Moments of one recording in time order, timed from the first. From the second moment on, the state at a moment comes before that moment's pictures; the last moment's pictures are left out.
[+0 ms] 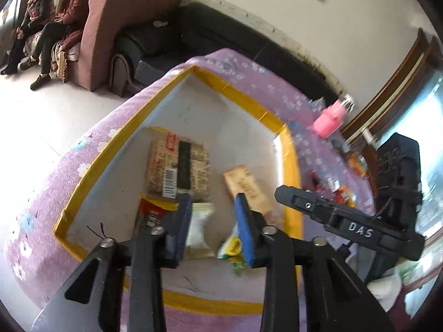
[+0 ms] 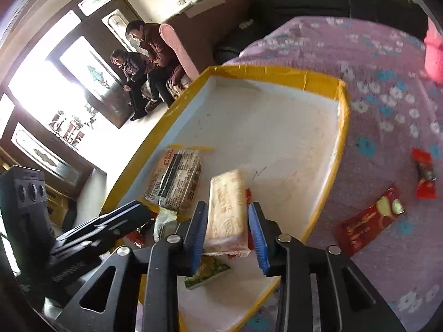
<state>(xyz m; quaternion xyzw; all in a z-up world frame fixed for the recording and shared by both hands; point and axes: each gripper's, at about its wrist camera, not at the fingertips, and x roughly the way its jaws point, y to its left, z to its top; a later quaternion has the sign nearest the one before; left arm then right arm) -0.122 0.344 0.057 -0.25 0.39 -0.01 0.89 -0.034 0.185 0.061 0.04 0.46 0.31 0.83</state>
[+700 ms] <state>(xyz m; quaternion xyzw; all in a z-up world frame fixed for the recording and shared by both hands) -0.166 0.202 0.179 -0.18 0.29 -0.22 0.91 -0.136 -0.061 0.233 0.08 0.20 0.19 0.96</state>
